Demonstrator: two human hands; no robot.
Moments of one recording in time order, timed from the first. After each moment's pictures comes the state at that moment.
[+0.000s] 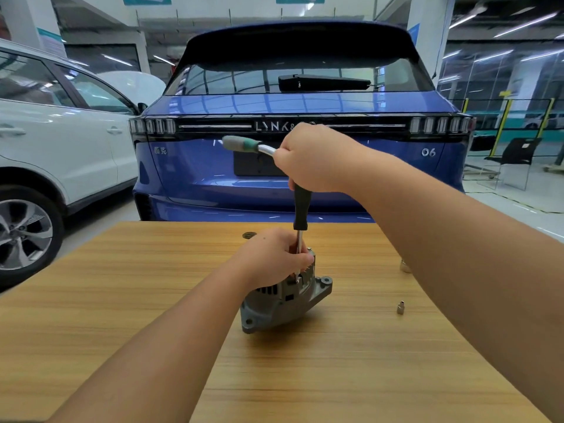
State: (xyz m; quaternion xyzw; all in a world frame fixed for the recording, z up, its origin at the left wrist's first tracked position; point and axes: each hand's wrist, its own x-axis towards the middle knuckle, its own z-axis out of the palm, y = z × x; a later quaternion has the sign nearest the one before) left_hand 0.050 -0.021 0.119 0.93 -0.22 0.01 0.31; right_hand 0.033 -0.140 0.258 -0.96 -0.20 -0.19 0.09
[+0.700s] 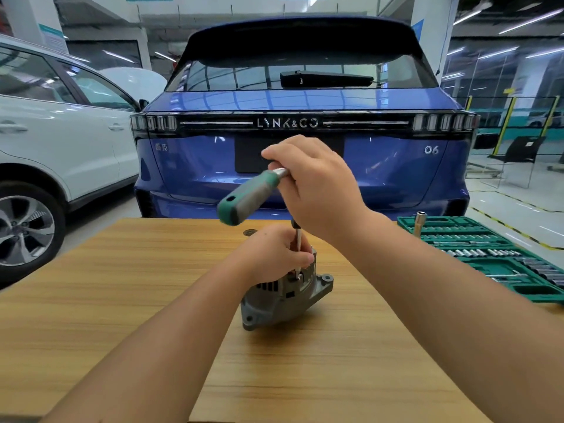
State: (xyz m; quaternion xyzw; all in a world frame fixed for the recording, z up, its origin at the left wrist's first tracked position) left_hand 0.054 -0.019 0.120 0.92 -0.21 0.02 0.32; right_hand 0.035 -0.143 0.186 -0.75 -0.35 -0.52 0.19
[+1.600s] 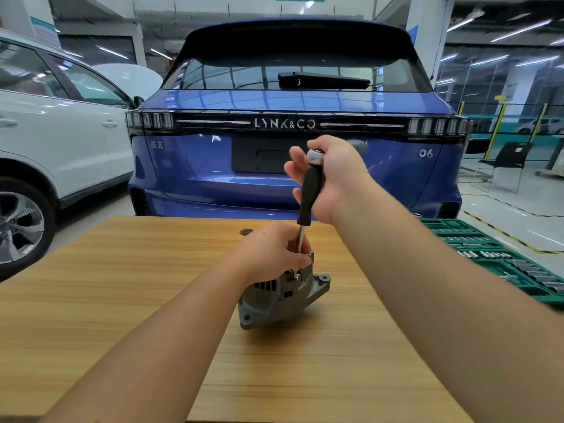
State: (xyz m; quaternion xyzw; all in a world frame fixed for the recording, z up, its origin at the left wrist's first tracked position) left_hand 0.054 -0.018 0.120 0.92 -0.22 0.02 0.31; right_hand 0.041 -0.142 0.218 -0.52 0.01 0.00 0.85
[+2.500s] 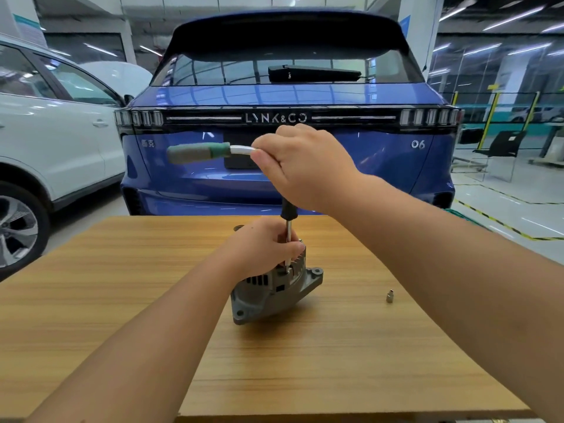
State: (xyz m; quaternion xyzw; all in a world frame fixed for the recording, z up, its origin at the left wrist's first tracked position) left_hand 0.045 -0.020 0.122 0.93 -0.21 0.03 0.32; right_hand 0.031 -0.148 0.219 -0.89 -0.26 -0.37 0.03
